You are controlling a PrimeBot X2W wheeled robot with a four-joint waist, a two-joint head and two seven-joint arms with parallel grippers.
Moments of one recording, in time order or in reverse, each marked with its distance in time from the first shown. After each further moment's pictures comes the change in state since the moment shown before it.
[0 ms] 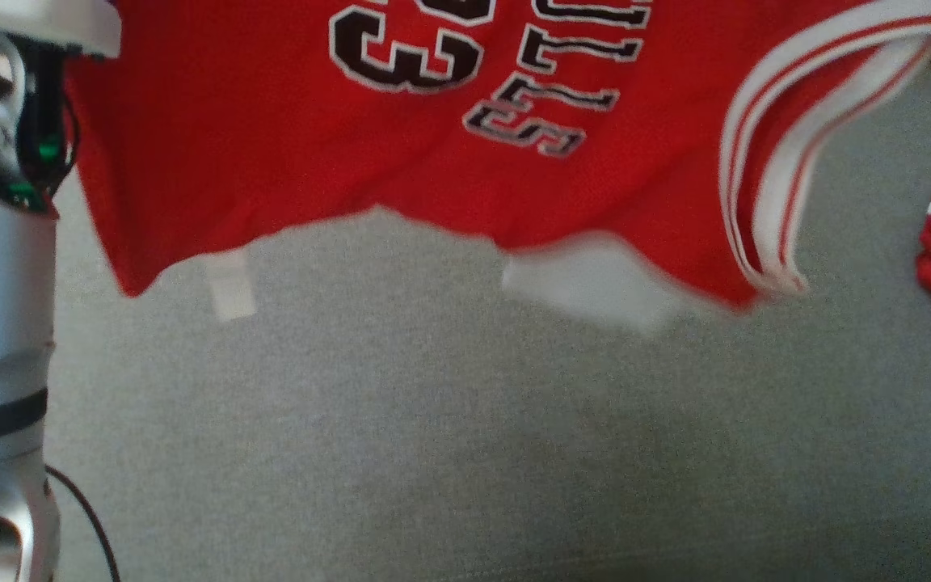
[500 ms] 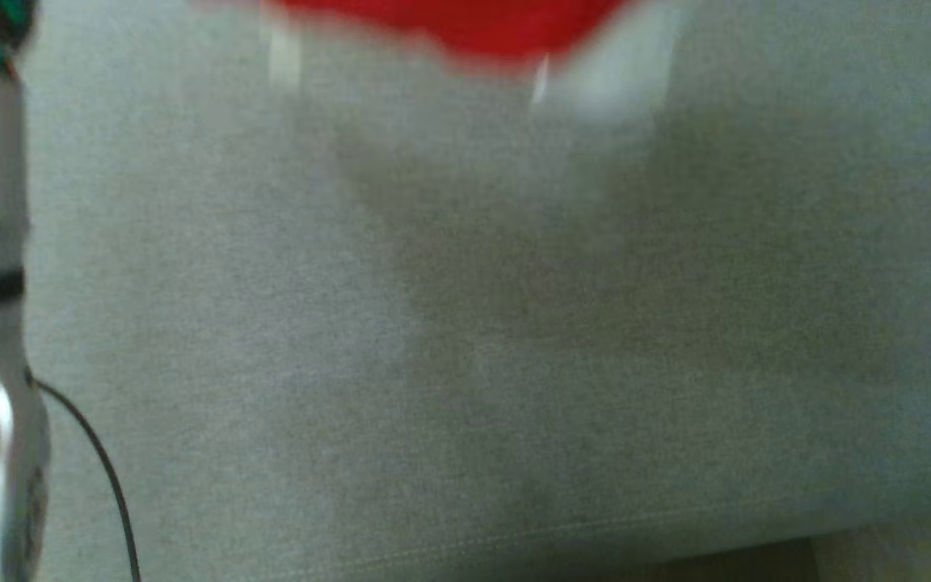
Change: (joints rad) left arm -0.236 -0.040 -0.003 0.272 0.032 0.062 -0.107; right arm -0.362 0.065 -0.040 0.393 -0.111 0.000 -0.068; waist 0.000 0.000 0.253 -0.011
